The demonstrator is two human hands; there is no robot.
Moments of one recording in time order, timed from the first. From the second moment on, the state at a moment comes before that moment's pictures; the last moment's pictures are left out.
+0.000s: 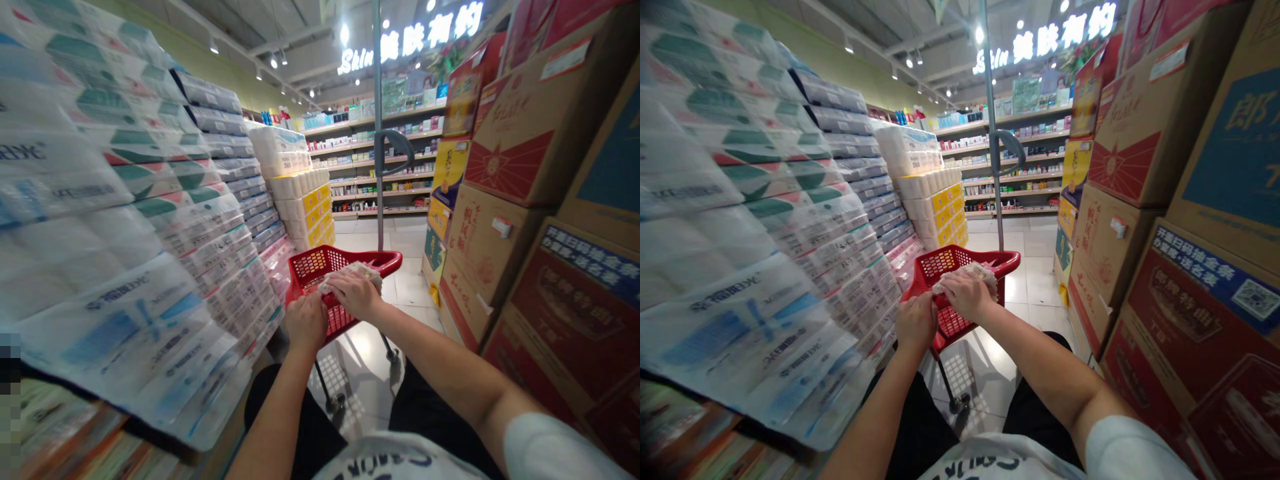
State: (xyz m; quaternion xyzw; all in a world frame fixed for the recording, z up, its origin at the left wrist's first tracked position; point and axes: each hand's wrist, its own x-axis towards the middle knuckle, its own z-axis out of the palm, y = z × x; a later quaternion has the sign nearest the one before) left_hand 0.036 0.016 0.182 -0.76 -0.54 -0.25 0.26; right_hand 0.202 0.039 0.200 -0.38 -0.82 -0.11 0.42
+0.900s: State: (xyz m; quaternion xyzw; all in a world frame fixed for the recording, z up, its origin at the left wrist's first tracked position) left_hand 0.036 0.016 0.178 -0.76 -0.52 -0.29 0.27; right_hand 0.205 0.039 0.182 -0.37 -0.79 -0.17 0.46
